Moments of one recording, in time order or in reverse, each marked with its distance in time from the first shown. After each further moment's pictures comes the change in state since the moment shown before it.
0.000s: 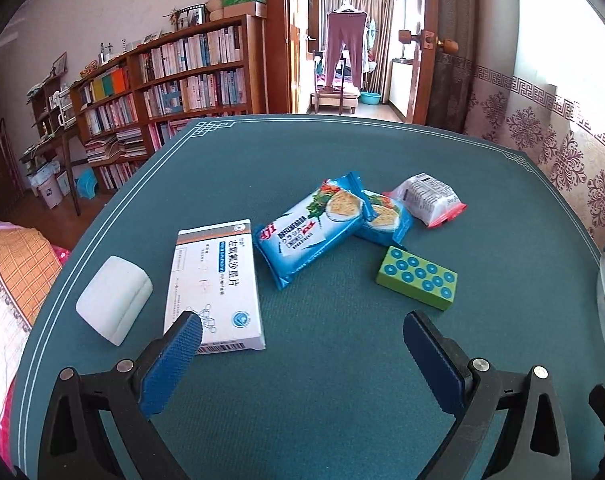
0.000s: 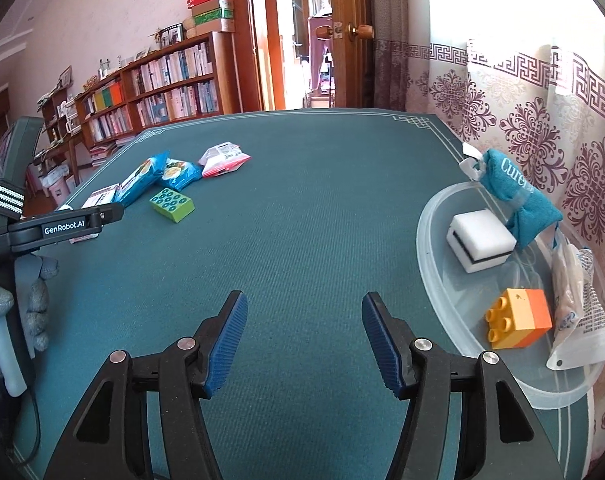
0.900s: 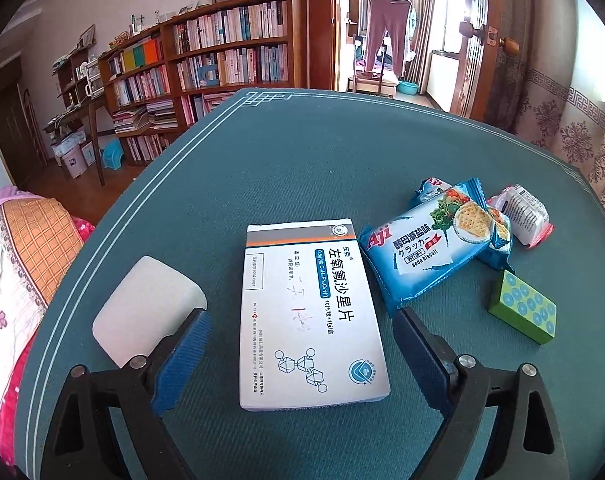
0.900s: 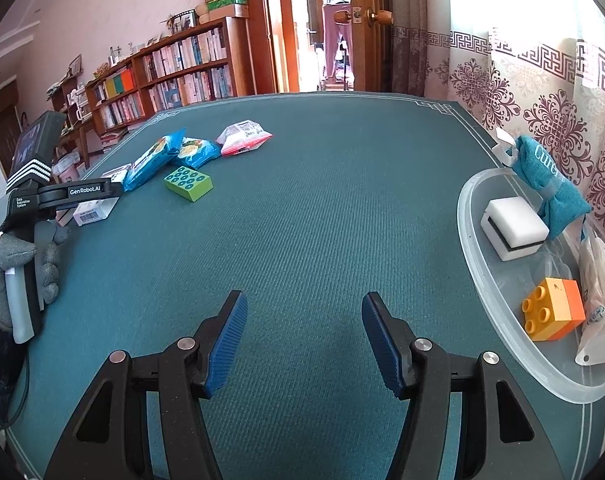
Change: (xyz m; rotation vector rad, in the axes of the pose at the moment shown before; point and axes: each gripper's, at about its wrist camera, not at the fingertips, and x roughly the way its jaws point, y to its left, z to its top) left arm 0.042 0.053 0.008 -0.079 0.080 0.073; right arm 0.014 0.014 -0.005 -0.027 0.043 0.035
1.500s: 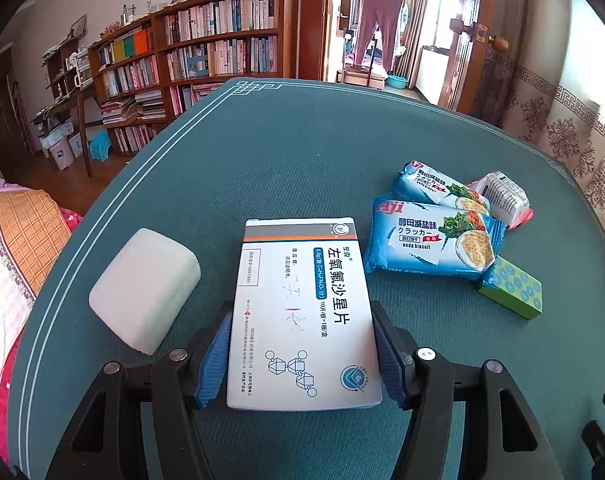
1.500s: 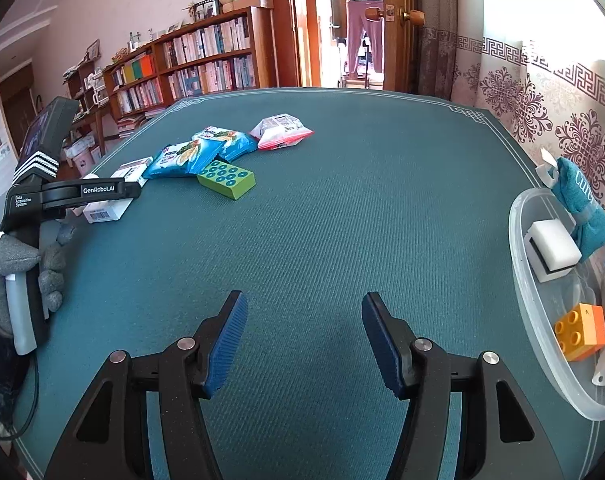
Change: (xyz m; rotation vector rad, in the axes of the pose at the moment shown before) left arm -0.014 0.004 -0.014 0.005 0.024 -0.052; right arm 0.014 0.027 0.011 -0.047 0.029 0.048
